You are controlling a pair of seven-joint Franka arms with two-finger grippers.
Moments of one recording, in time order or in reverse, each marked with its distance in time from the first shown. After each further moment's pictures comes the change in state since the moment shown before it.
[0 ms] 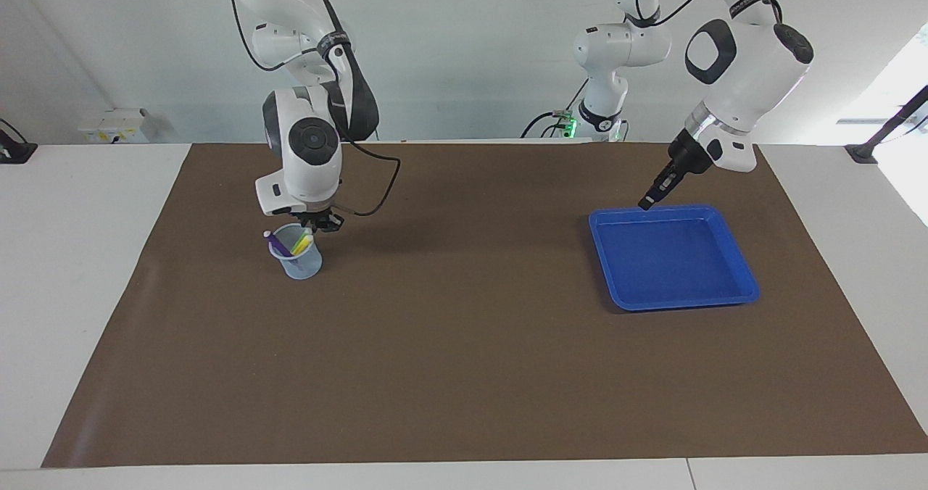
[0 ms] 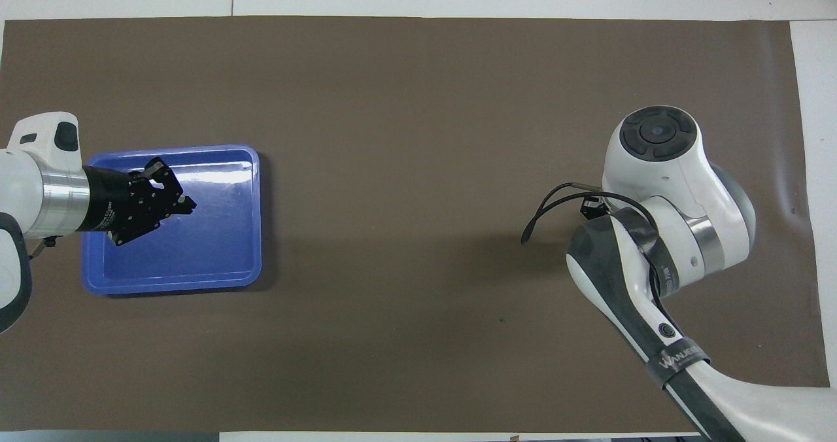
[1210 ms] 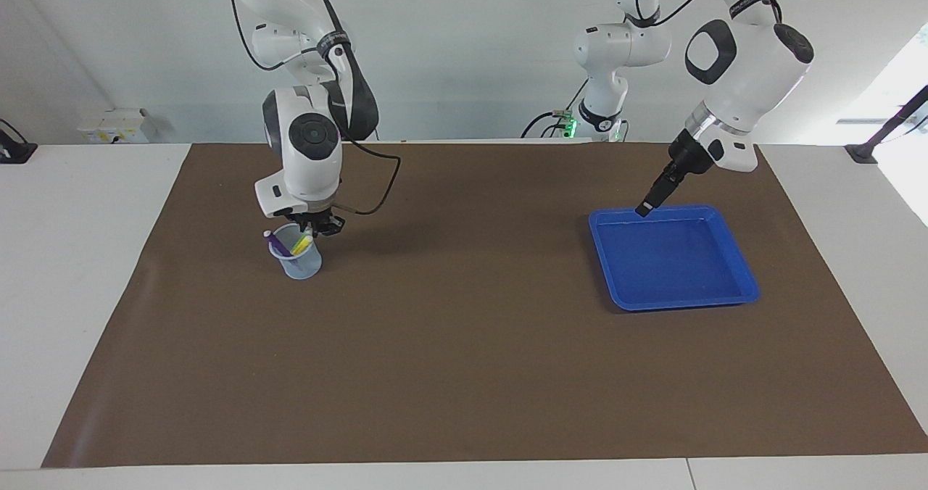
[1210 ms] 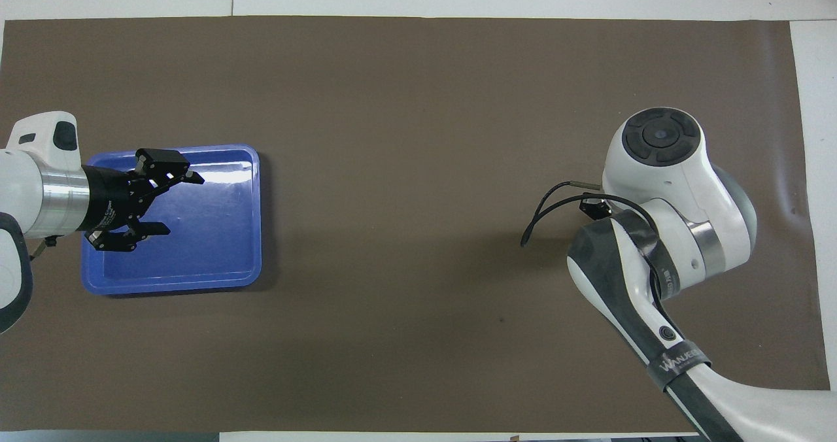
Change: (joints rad) left arm 0.000 0.000 0.000 -0.001 -0.002 0.009 -0.012; right arm 0.000 -0.002 0.000 -0.004 -0.024 0.050 -0.049
